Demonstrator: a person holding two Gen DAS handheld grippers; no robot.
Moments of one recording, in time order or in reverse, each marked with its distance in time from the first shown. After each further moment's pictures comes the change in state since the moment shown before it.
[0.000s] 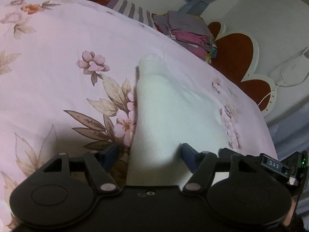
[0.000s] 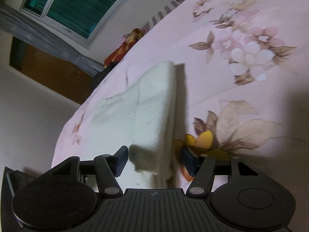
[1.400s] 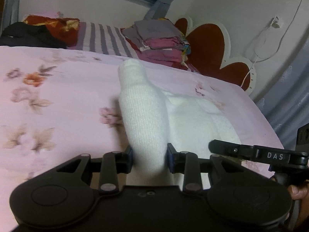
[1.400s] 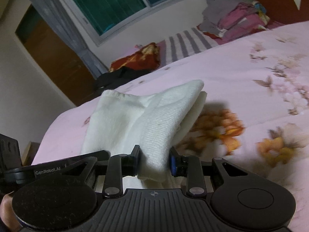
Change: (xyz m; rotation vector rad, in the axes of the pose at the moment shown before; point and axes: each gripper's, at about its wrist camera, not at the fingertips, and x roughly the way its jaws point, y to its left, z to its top) left arm -0.097 0.024 0.048 0.308 -0.032 -0.045; right arm 0.022 0.190 -0.060 -0.264 -0.128 -0.167
